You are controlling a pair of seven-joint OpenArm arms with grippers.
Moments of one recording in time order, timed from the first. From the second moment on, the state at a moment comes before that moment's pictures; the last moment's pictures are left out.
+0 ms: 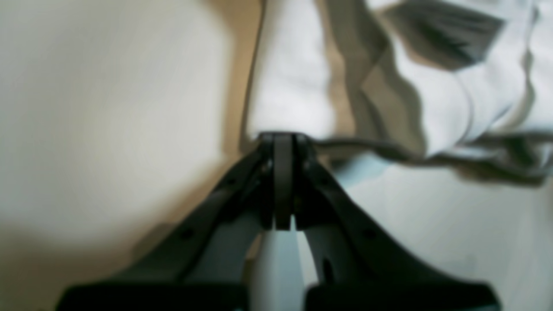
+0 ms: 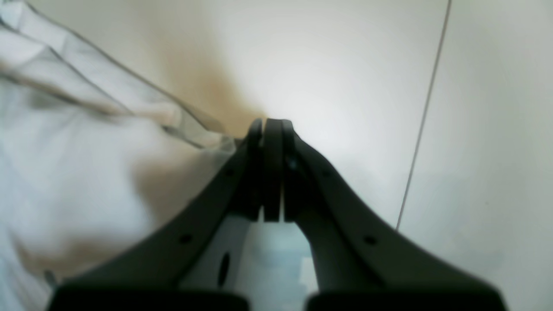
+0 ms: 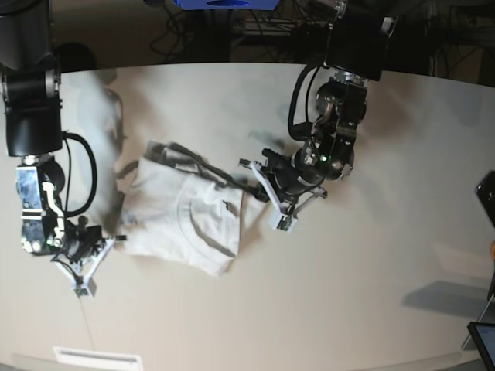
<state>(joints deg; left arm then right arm) -6.9 -8.0 14.4 82.6 -19.0 -10.8 46.9 27.5 20.4 -9.2 66.0 22.9 11.6 -56.9</state>
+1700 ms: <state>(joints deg) -24.8 -3.3 16.0 77.4 -18.9 -10.9 44.5 5.6 21.9 3.0 98.0 22.0 0.1 -66.2</state>
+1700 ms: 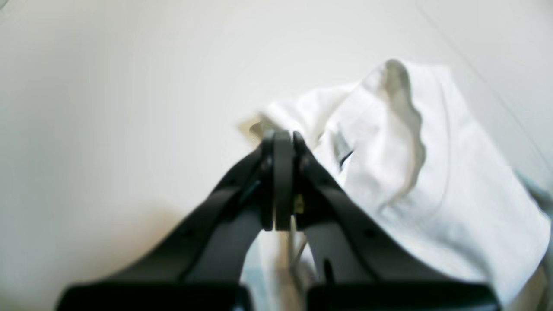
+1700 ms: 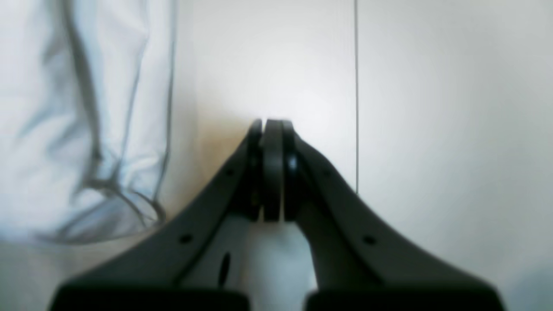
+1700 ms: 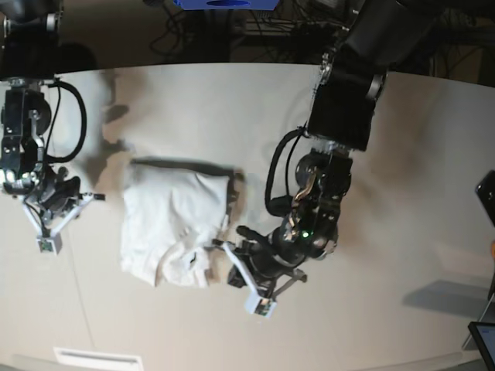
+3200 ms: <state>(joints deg) -8.1 -1.6 22.5 78.7 -16.7 -11.1 35.3 -1.0 12.2 -6.5 98.6 23.2 0.7 -60.4</state>
